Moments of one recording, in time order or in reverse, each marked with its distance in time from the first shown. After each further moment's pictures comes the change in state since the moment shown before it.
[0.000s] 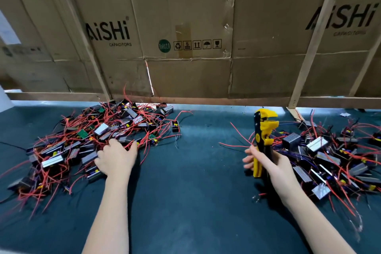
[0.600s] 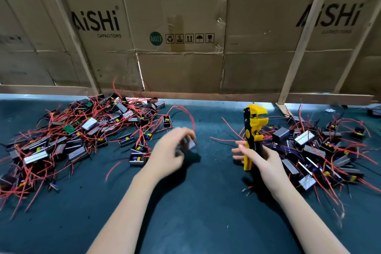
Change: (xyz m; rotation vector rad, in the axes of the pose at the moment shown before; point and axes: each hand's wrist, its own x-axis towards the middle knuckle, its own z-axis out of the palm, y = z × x) left_hand -0.082 0.068 0.005 -0.548 -0.378 1.139; right_hand -0.003 0.003 -0.002 -0.026 -0.032 0.025
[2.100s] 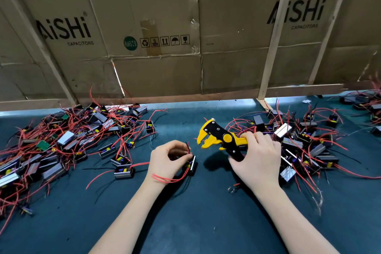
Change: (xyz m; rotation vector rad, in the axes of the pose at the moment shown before) left_hand 0.006 0.014 0.044 -0.328 0.104 -0.344; right_hand 0.004 0.010 -0.012 -1.273 0.532 -0.471
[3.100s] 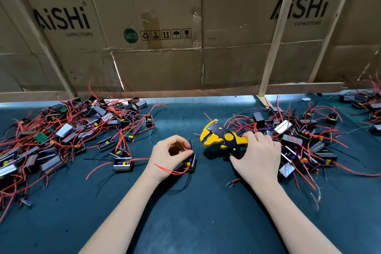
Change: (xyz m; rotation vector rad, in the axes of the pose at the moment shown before) left_hand 0.002 -0.007 -0.002 -0.105 -0.122 -0.020; right_hand -0.002 0.003 0.008 -0.102 -0.133 0.062
